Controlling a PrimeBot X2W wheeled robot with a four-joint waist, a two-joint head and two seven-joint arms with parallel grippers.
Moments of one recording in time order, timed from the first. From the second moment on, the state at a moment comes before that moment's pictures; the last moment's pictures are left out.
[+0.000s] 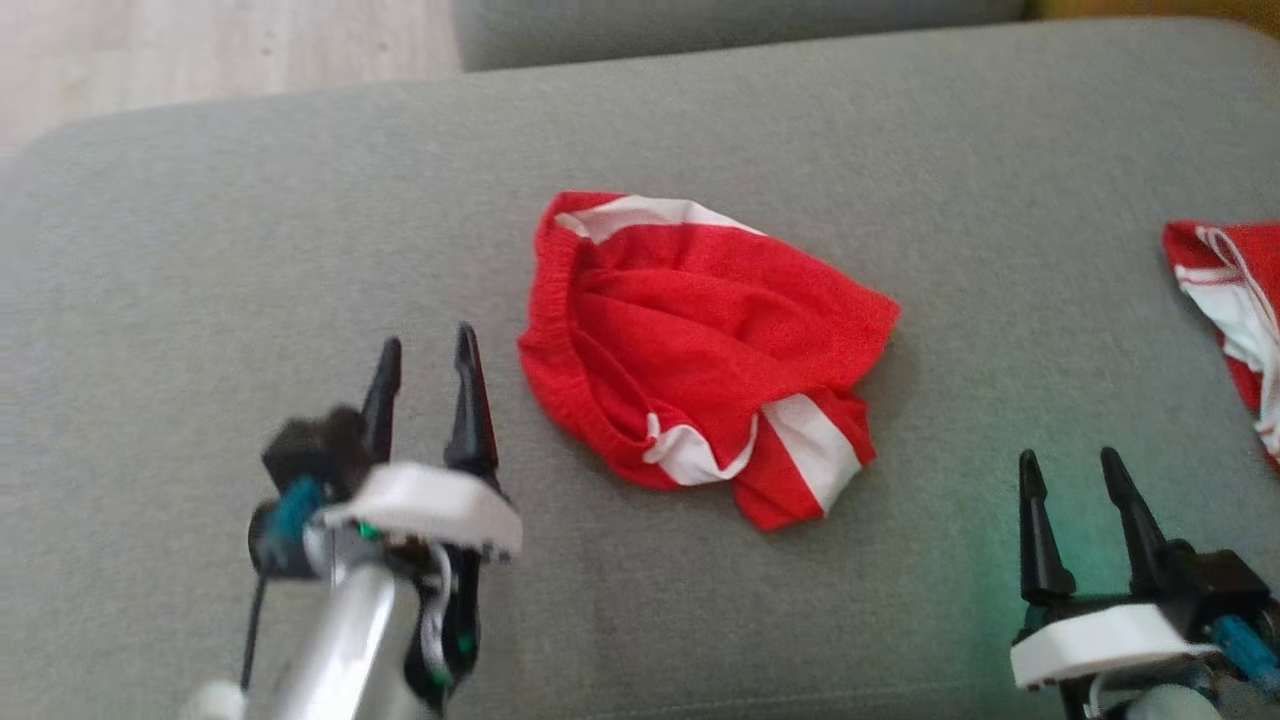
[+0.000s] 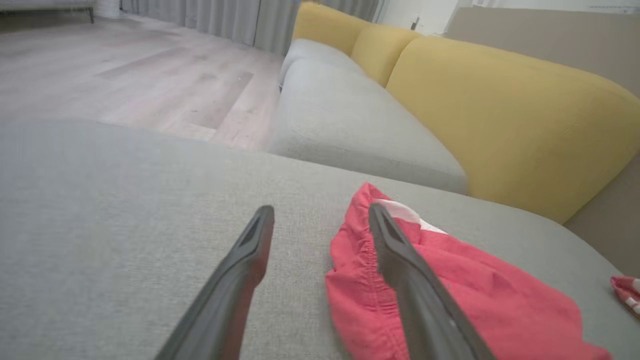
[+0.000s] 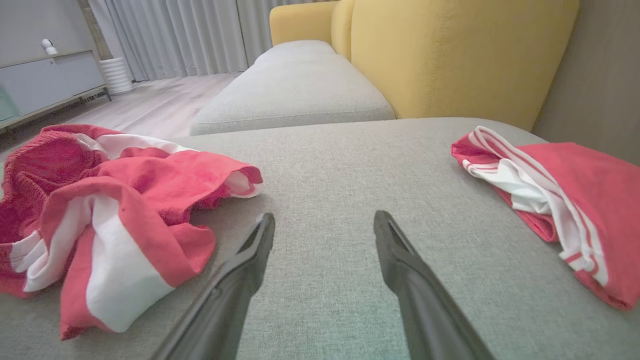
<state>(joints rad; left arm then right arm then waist) -0.24 0.04 -0.36 0.28 -0.45 0.23 -0.25 0.05 -0.05 -0.06 0.23 0.08 0.12 -0.25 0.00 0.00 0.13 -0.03</state>
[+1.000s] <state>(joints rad) 0.17 0.05 -0.27 0.11 -0.19 0.18 -0.25 0.16 -0.04 -0.11 0.24 0.05 0.12 -0.25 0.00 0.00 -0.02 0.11</state>
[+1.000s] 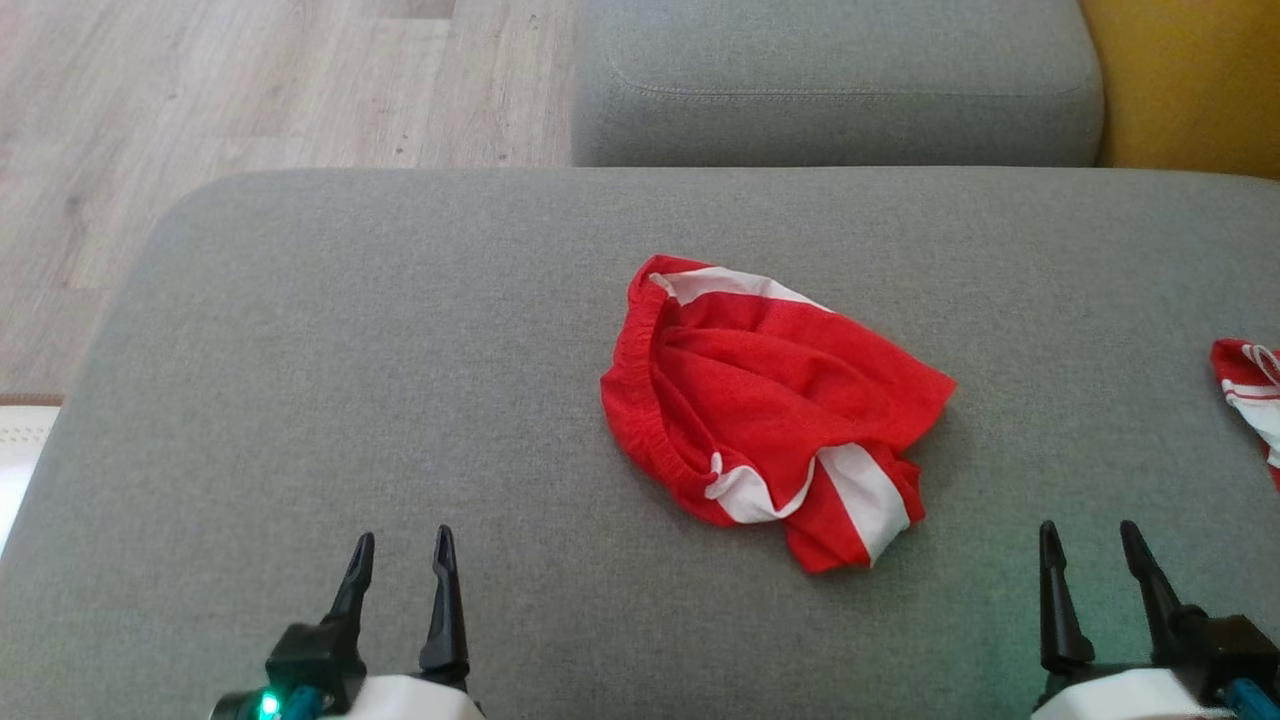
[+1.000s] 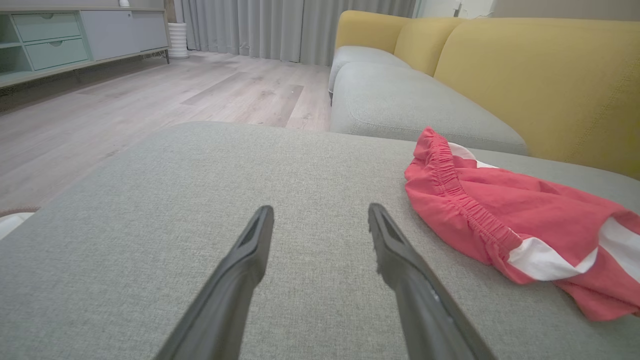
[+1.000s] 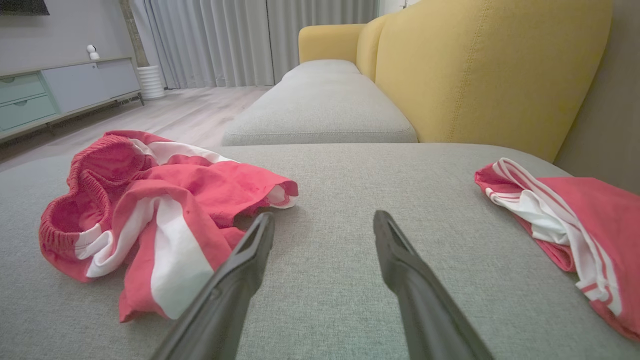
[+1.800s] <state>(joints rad) -0.31 0.05 -0.73 0.39 -0.21 0.10 -0.02 0.10 -0.04 -0.04 0.22 0.07 0.12 -0.25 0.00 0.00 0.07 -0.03</state>
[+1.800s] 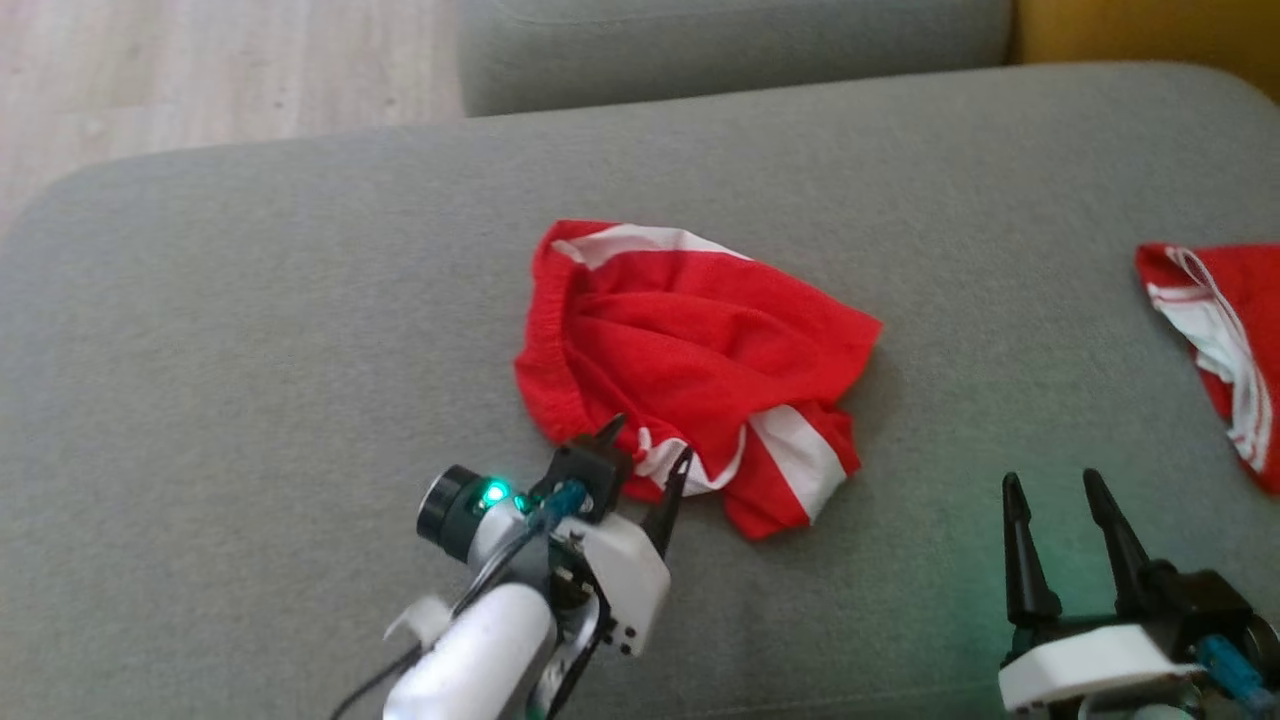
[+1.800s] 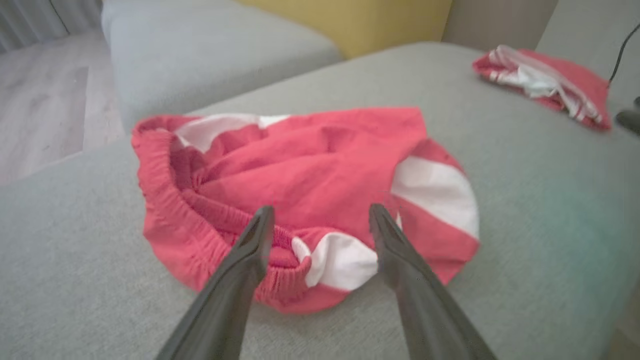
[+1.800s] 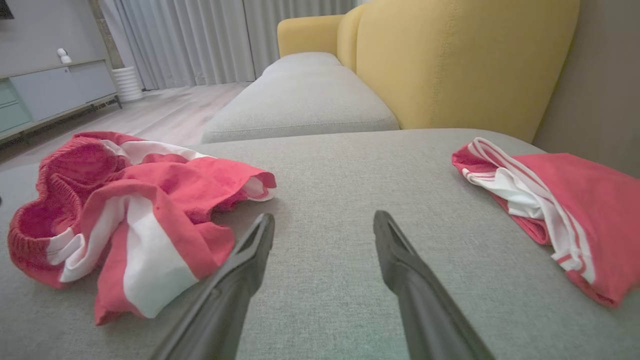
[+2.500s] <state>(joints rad) -0.44 0.05 -0.76 0.55 -0.42 0.14 0.13 0.09 -0.04 -0.04 0.23 0.08 0.12 -0.25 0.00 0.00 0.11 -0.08</state>
